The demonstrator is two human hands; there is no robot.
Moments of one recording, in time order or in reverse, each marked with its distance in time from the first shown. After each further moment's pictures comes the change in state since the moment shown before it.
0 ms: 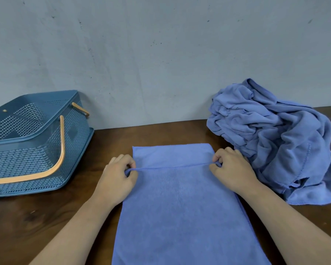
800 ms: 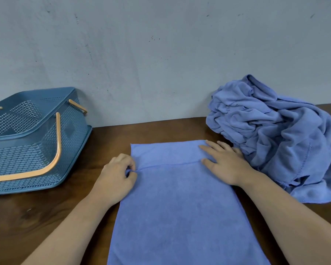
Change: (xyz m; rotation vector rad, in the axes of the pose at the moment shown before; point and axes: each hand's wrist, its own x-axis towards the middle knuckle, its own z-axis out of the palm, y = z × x) left_hand 0.002 -0.006 0.000 0.097 -0.116 0.042; right_hand 0.026 0.006 -0.002 -0.252 -0.292 -0.154
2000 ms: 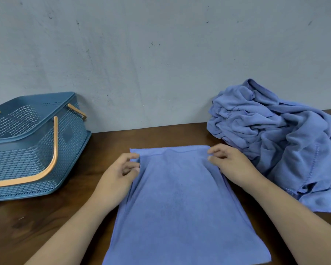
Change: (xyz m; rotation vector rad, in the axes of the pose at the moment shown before) left_hand 0.007 0.013 0.009 -0.562 0.064 -0.243; right_hand 0.002 -0.001 -0.001 0.821 0.263 0.089
